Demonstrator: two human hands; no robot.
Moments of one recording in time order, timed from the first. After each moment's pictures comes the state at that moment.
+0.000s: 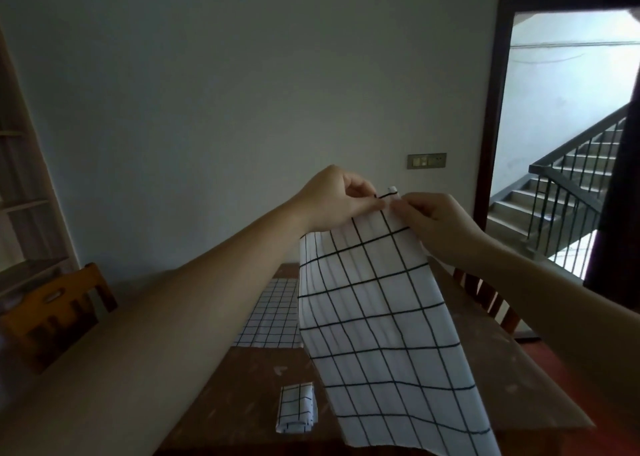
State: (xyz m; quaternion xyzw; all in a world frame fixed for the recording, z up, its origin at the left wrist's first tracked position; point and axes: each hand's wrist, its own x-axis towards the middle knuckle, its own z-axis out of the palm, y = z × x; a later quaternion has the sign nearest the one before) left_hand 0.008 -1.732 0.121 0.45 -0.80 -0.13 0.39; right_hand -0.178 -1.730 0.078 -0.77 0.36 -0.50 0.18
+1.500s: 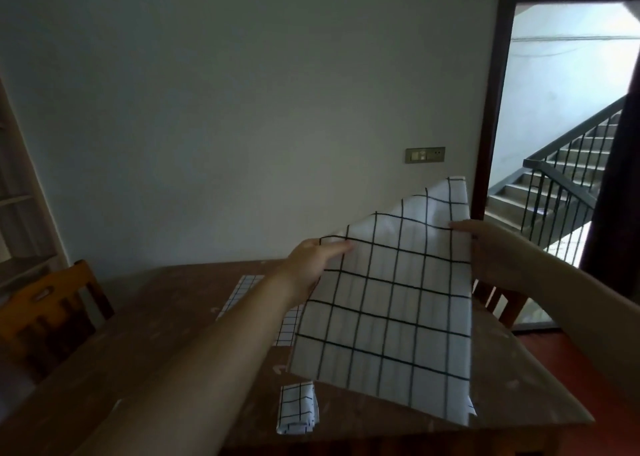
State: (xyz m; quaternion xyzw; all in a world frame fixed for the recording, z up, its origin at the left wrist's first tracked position) left_hand 0.037 -1.749 0.029 0.48 -0.56 -0.48 0.47; right_hand -0.240 -1.774 0.046 -0.47 0.45 -0.46 0.60
